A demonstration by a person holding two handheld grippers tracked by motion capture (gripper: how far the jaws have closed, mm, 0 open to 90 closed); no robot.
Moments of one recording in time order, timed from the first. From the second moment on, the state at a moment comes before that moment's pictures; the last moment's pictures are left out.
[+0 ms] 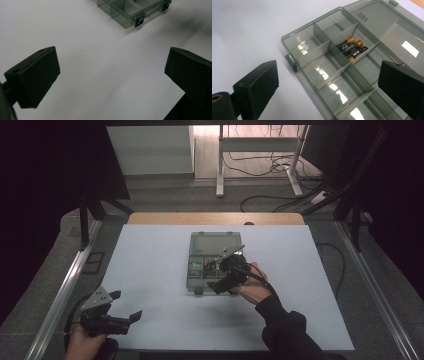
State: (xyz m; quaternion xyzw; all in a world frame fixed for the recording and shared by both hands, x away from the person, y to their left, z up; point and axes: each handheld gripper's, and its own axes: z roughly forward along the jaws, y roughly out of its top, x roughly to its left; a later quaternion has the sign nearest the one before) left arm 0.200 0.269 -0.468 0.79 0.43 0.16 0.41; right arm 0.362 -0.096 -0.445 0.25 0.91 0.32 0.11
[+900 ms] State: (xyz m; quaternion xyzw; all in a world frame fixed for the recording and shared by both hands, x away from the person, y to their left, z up) left arm 0.200 0.269 -0.467 0.79 0.43 0.16 0.41; right arm 0.316 -0.162 -0.432 0.27 0.88 0.37 0.13
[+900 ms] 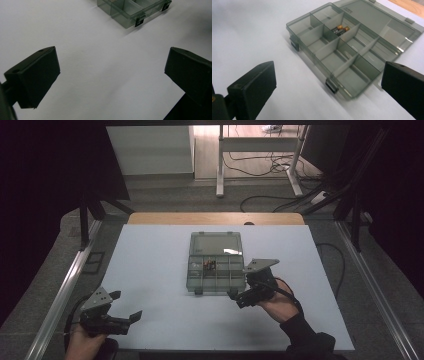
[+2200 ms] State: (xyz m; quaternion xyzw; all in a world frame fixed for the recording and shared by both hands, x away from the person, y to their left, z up) left arm 0.199 0.272 -0.467 0.78 0.44 0.18 0.41; right arm 0.250 -0.274 -0.453 0.37 0.83 0.37 0.17
